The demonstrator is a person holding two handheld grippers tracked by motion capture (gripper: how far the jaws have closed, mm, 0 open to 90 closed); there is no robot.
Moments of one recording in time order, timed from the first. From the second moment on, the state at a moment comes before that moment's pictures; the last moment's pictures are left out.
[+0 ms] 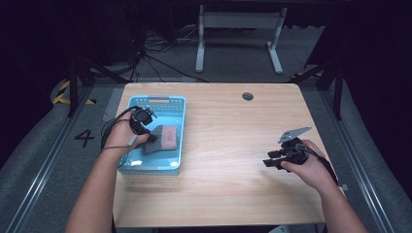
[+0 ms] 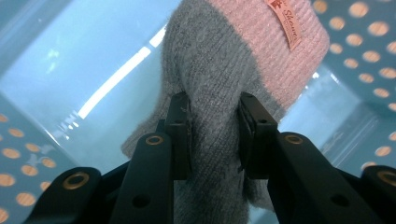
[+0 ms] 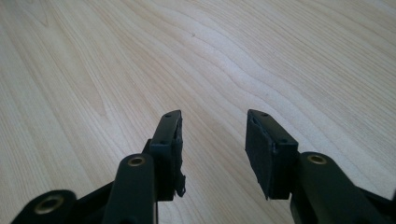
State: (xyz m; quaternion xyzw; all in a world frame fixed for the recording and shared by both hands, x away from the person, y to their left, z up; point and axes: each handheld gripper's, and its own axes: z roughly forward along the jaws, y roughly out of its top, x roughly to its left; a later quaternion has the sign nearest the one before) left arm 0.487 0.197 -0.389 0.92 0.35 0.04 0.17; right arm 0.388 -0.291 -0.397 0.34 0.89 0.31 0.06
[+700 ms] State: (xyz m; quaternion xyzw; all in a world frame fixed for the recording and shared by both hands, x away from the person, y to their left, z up) left arm 0.499 0.194 -0.404 0.92 0.36 0.09 0.13; right arm 0.385 -0.291 -0.396 0.33 0.89 0.31 0.06
